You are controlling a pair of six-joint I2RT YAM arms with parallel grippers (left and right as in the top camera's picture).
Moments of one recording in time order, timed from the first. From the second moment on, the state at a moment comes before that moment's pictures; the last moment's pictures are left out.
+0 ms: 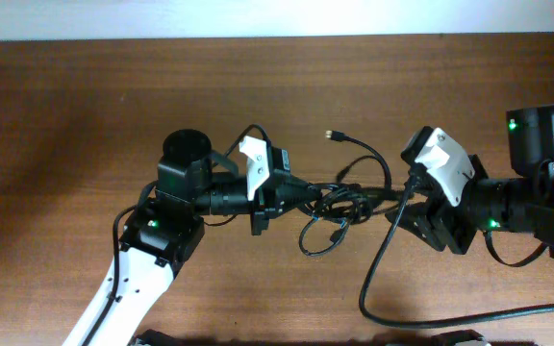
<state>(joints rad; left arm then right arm) -0.38 1.16 0.91 -0.06 1.08 0.09 0.15 1.25 1.76 -1.60 -0.59 -0.63</state>
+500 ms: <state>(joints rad) -0.38 1.16 0.91 -0.14 1.13 0.13 0.22 1.25 1.76 -1.48 -0.57 -0.67</state>
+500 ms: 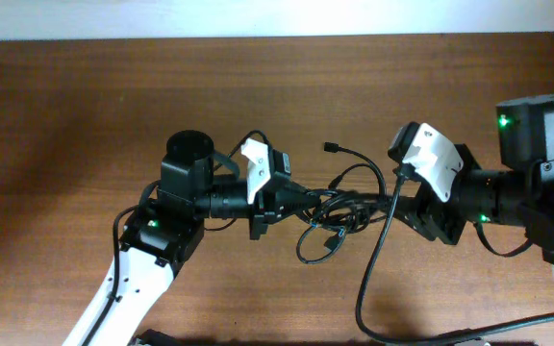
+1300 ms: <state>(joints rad) -0.39 1.16 0.91 0.02 1.23 0.17 0.22 1.25 1.76 -1.64 -0.62 -0.68</state>
